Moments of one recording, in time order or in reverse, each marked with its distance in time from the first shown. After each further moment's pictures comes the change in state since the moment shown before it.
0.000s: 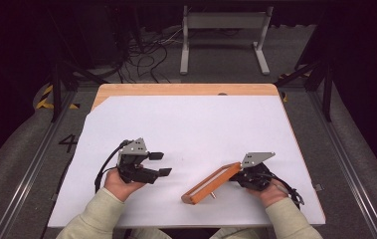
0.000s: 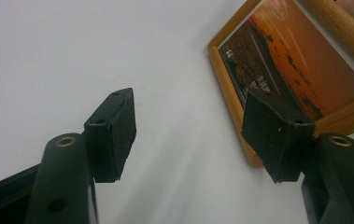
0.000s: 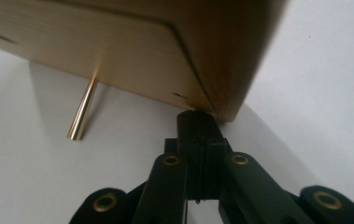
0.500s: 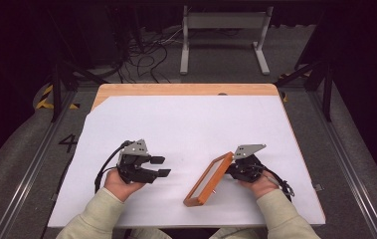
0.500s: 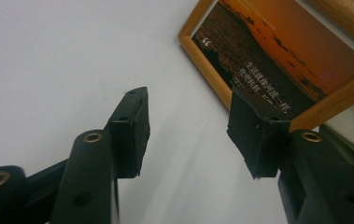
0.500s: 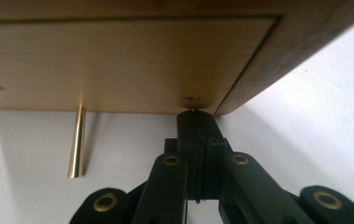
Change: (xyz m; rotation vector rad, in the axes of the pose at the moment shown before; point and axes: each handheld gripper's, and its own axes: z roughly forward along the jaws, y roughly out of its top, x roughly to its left) left arm 0.001 -0.002 0.001 0.048 -0.034 -0.008; right arm -0.010 0.020 0.018 -0.013 0.001 -0.004
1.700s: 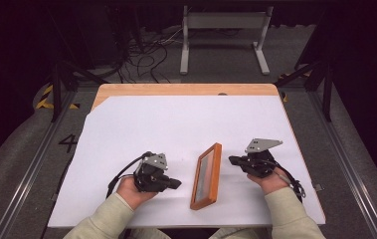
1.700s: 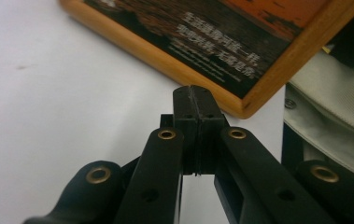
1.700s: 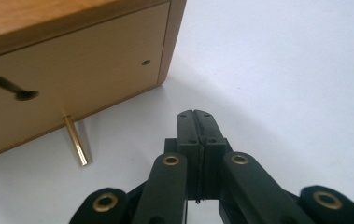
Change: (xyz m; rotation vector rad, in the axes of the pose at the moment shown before) left arm -0.028 -0.001 0.049 0.200 -0.161 0.059; right arm -0.006 0.004 -0.040 -0.079 -0.120 0.044
